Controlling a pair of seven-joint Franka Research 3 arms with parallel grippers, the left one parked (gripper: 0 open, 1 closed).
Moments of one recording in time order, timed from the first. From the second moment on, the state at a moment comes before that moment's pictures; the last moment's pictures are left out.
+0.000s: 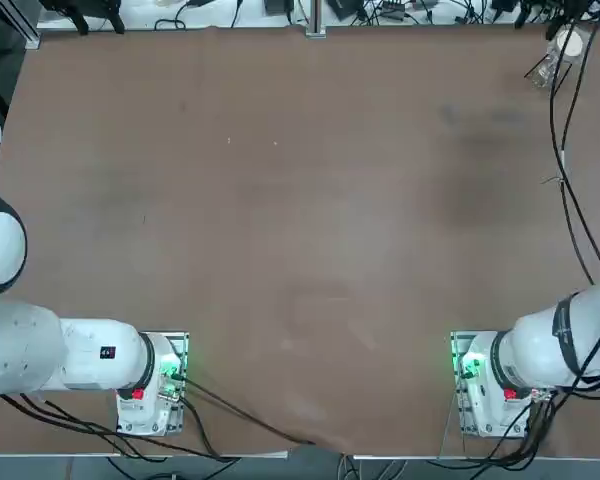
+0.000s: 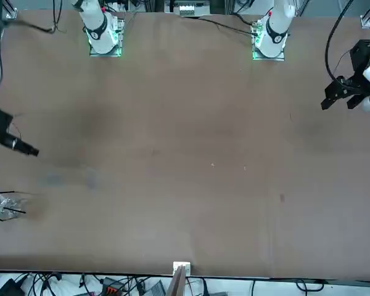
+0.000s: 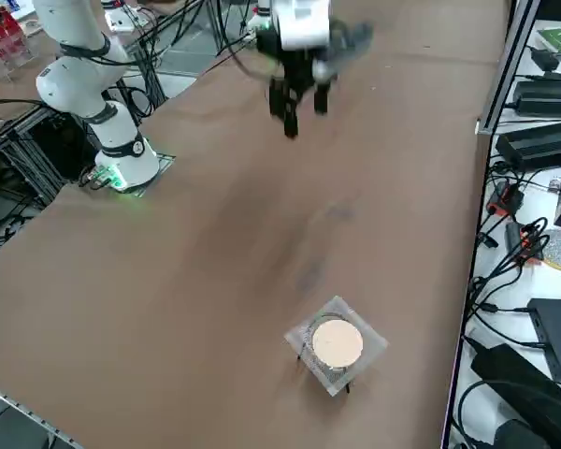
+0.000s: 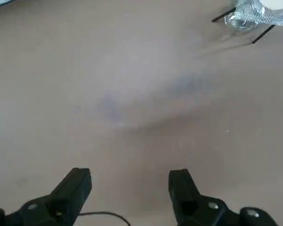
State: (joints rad) arm -0.03 0.24 -0.07 -1.46 0.06 1.68 0.20
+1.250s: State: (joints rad) arm 0.07 -0.16 -0.05 -1.75 -0.04 1.55 0.03
